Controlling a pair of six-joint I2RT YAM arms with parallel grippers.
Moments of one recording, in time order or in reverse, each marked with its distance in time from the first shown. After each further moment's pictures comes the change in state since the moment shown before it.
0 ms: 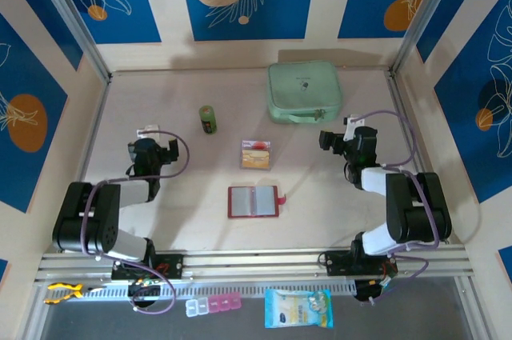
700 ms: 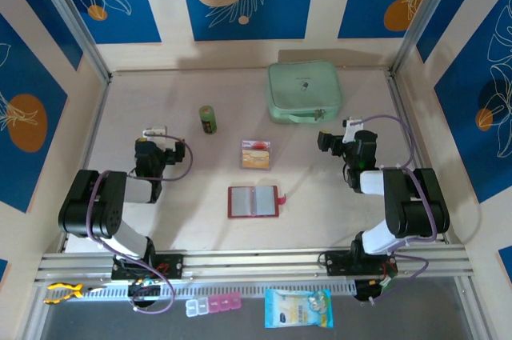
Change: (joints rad) left arm -0.006 0.099 -0.034 0.212 0.126 0.052; right arm 0.004 0.034 -0.046 0.148 -0.043 -0.002
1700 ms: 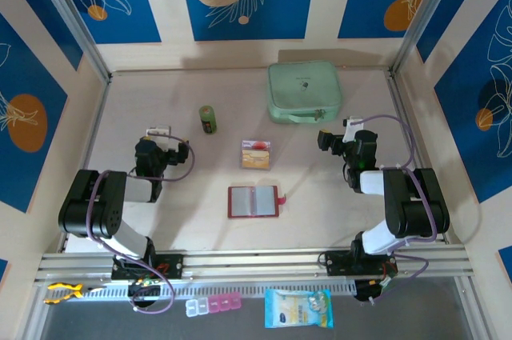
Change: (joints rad) left arm 0.000 0.000 0.008 -0.012 0.090 0.026; right arm 0.000 0.000 0.000 0.015 0.000 0.000
